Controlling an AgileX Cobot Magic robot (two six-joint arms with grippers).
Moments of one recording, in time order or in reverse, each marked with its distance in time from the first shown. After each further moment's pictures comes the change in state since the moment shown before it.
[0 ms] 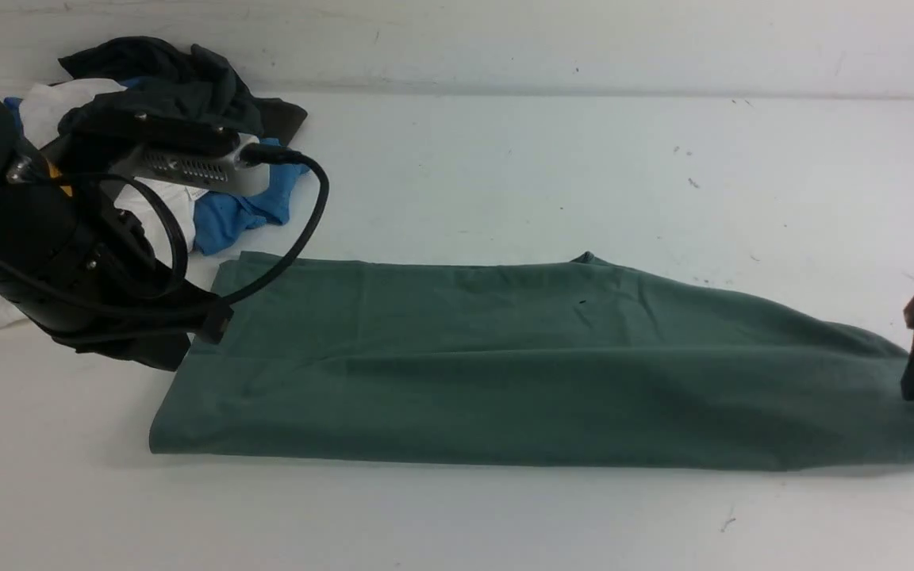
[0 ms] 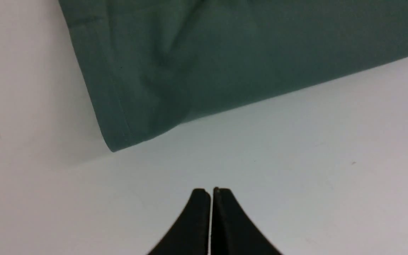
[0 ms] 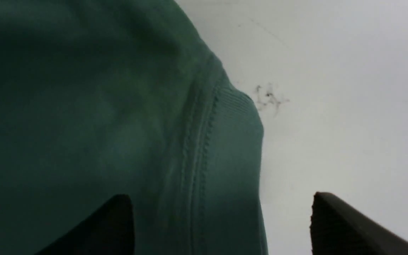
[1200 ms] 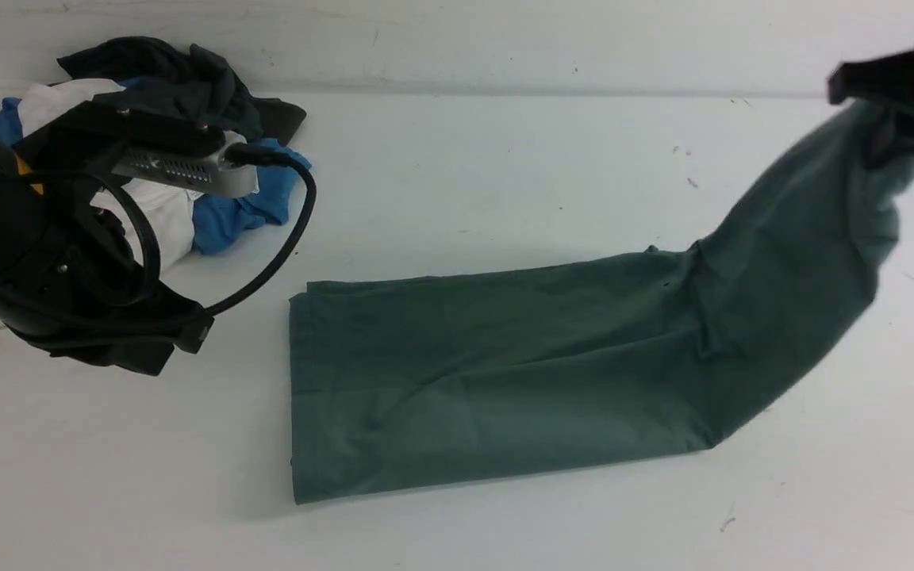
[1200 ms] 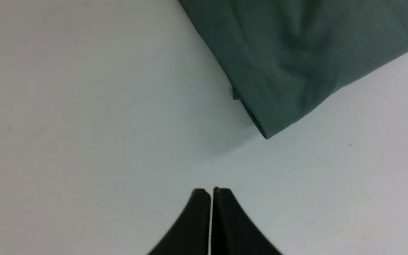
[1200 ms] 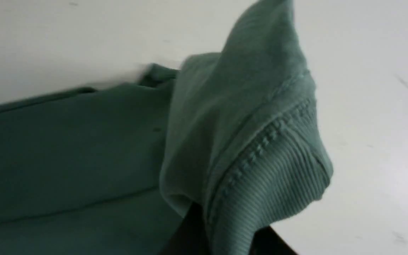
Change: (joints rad) right arm 0.402 -0.226 -0.393 -0.074 0.064 0.202; left arm 0.000 -0.054 0.000 0.007 0.040 0.025
